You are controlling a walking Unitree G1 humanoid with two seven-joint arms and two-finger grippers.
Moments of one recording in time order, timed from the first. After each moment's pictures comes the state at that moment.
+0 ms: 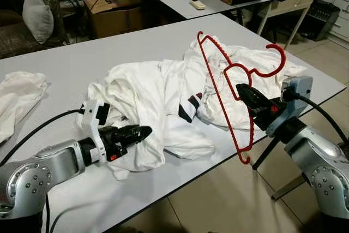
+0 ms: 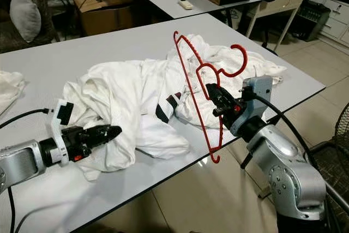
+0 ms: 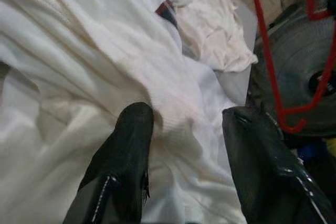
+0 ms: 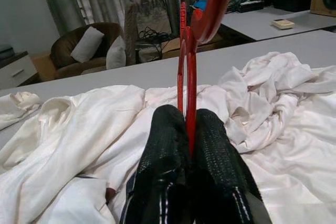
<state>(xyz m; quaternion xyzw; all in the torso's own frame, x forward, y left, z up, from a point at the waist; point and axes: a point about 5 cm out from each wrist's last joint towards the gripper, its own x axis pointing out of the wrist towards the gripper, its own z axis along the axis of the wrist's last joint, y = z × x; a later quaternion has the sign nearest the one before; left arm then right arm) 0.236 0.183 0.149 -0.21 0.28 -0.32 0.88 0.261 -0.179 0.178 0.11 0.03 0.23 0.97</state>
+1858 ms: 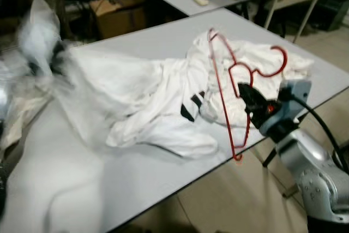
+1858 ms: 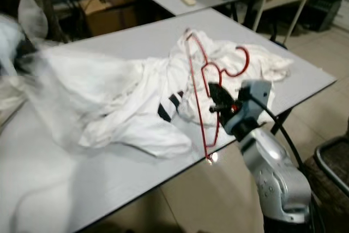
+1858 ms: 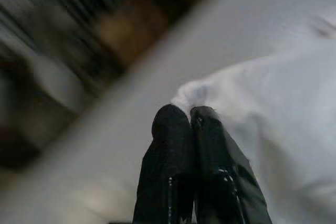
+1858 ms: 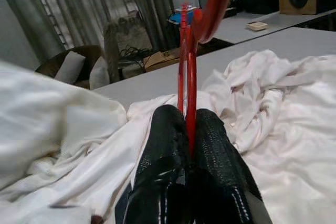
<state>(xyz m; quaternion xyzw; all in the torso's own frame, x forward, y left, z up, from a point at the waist) 0.356 0.301 0.283 0.30 0.07 -0.07 0.95 0.266 -0.170 0.174 0.13 0.01 0.17 0.98</state>
